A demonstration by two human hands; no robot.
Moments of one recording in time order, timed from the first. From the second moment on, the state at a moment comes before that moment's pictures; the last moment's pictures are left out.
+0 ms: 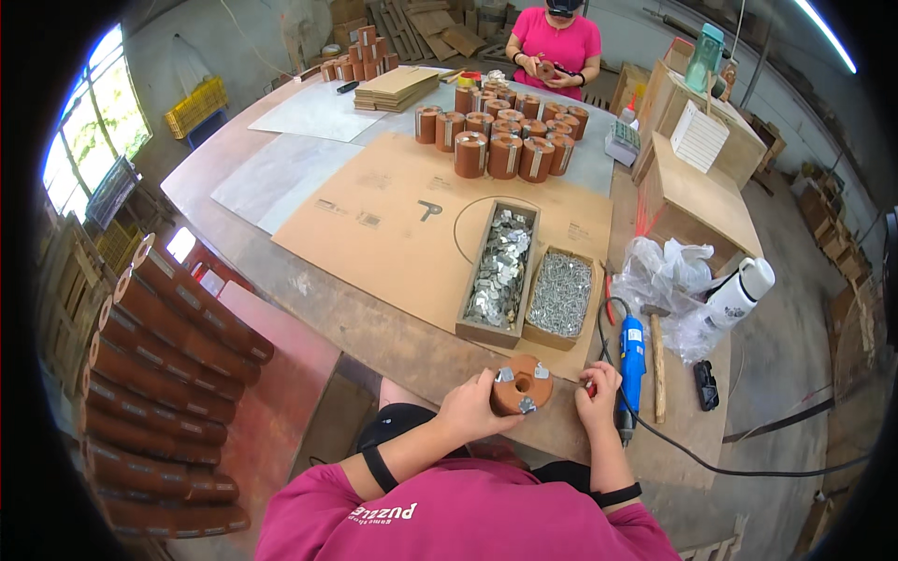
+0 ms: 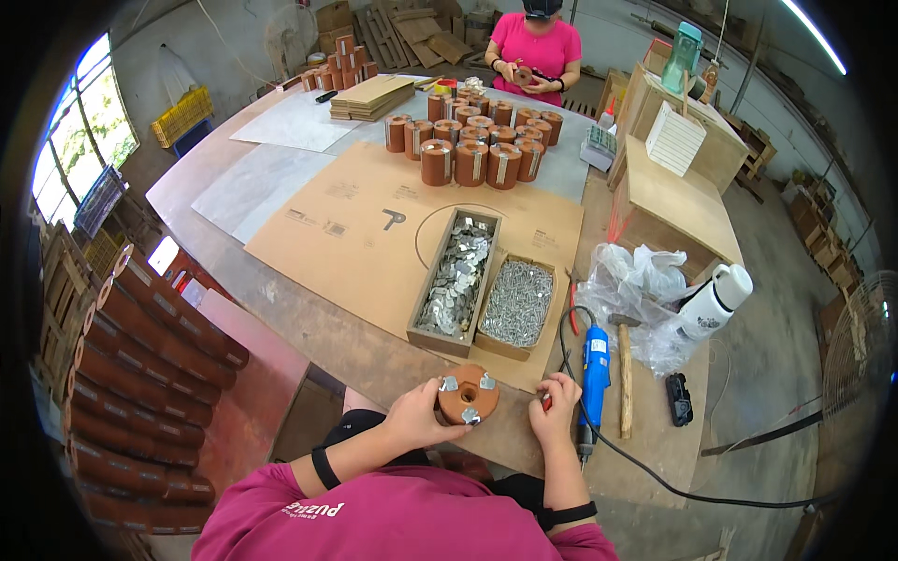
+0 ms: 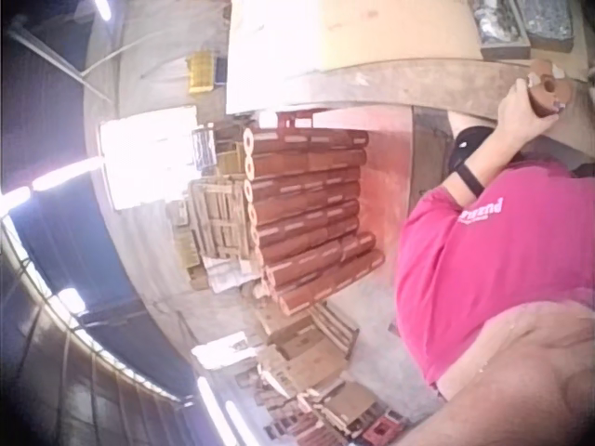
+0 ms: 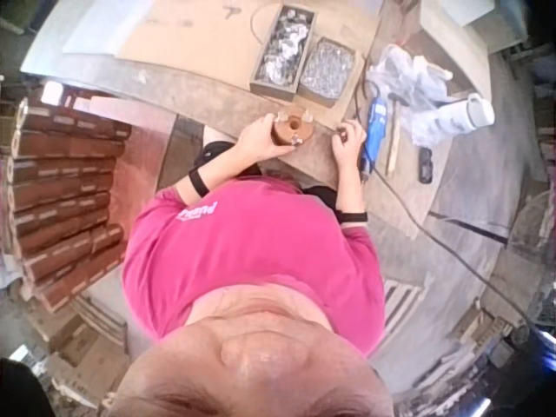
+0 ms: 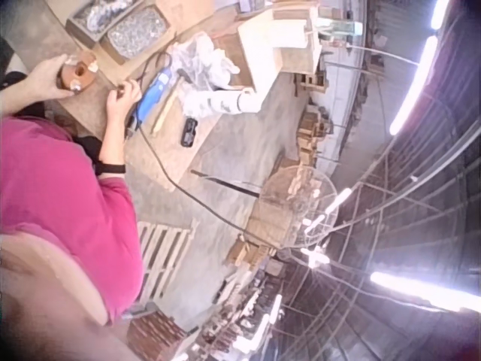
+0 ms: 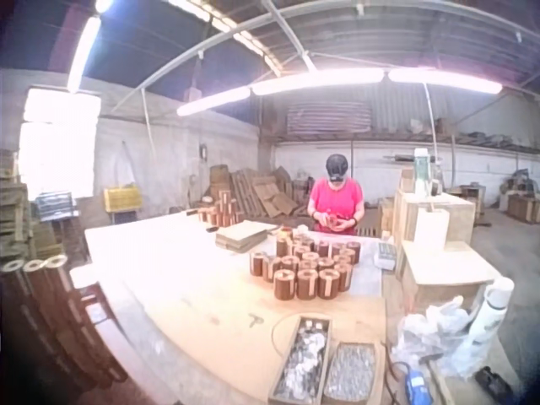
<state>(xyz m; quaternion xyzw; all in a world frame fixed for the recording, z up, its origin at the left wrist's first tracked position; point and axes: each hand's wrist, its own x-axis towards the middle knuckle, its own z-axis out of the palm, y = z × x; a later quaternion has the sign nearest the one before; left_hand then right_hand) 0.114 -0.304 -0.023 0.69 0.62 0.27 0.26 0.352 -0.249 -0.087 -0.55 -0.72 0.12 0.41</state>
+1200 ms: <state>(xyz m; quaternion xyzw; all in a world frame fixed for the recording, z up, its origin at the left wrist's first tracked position) -0.004 0.190 -0.048 0.52 0.71 0.46 0.16 0.322 -0.237 -0.050 -0.66 -0.69 0.06 0.28</state>
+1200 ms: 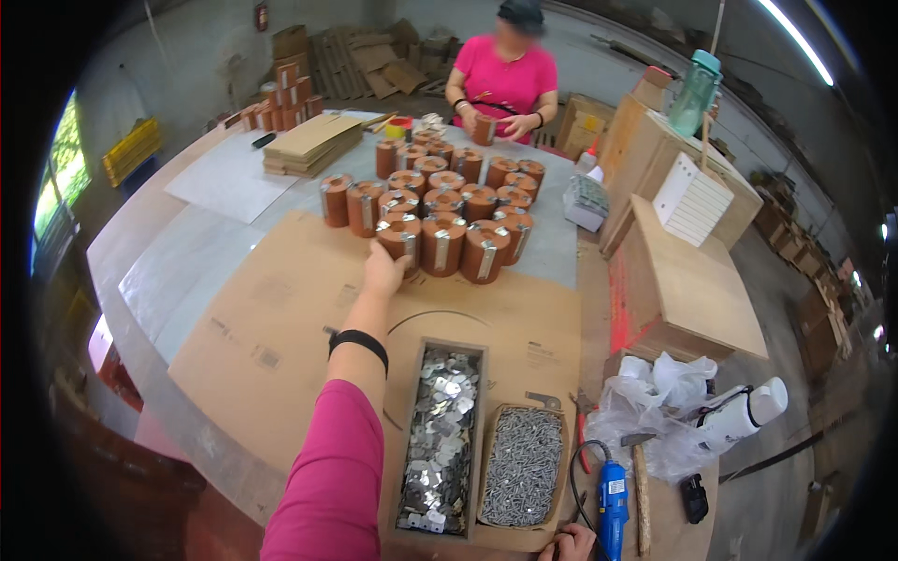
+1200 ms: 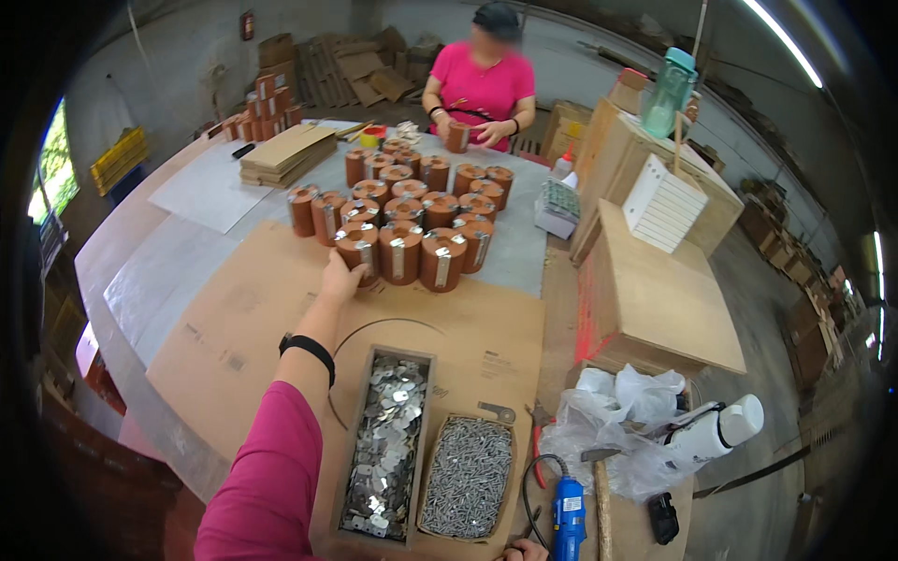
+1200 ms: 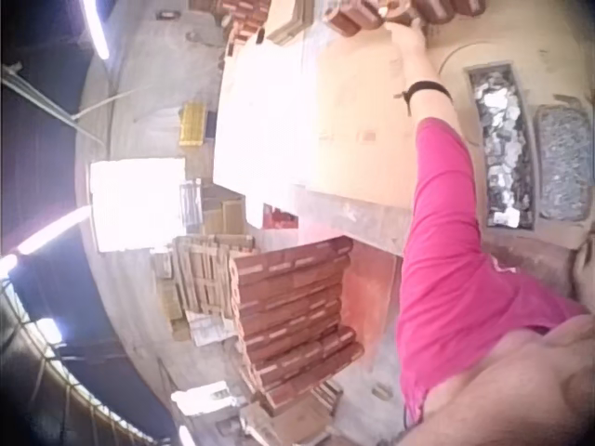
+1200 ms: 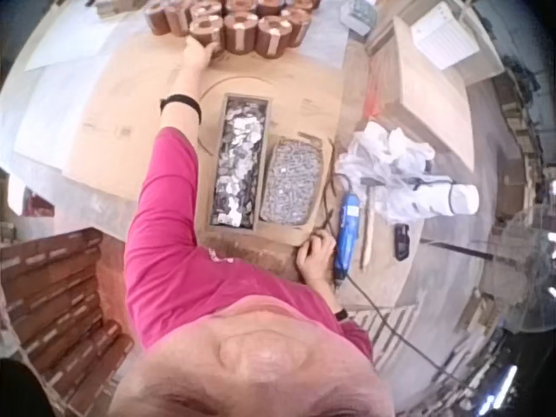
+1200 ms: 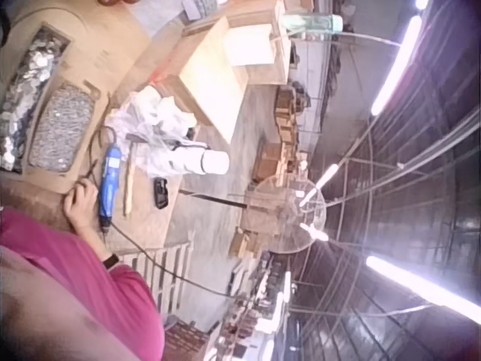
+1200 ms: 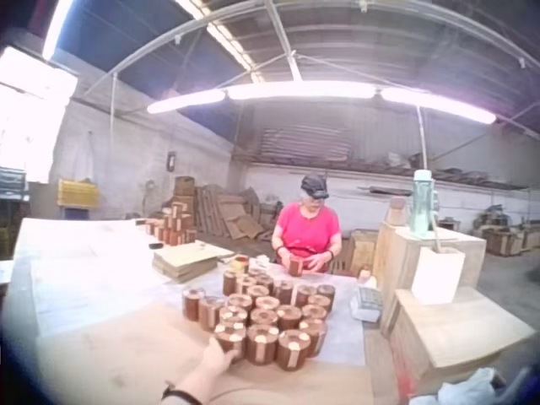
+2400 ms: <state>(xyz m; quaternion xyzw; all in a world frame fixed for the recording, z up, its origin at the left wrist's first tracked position) -0.205 -0.629 -0.081 -0.16 0.93 0.30 -0.11 0.351 -0.239 -0.098 -0.47 -0.79 -0.10 0.38</state>
